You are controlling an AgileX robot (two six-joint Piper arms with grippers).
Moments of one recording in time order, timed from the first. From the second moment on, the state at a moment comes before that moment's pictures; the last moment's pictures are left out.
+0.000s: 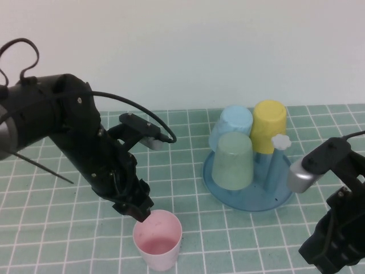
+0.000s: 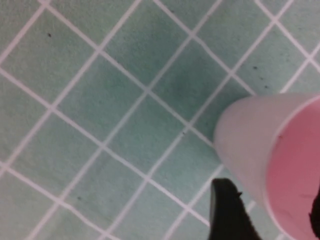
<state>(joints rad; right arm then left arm) 0.52 1.30 -0.92 0.39 1.02 -0.38 -0.39 1.72 -1.26 -0.34 1.08 0.46</state>
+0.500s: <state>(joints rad) 0.52 1.30 -0.92 0.39 1.00 -0.38 -0.52 1.82 -1.27 -0.23 1.00 0.48</state>
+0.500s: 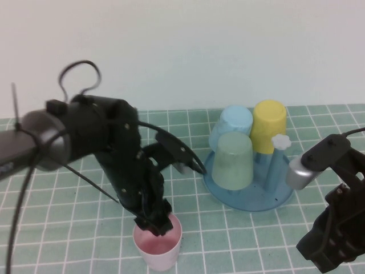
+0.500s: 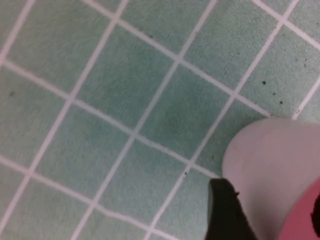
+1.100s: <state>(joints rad) 0.52 1.30 -0.92 0.40 0.99 -0.43 -0.53 1.88 -1.28 -0.14 0.94 0.56</state>
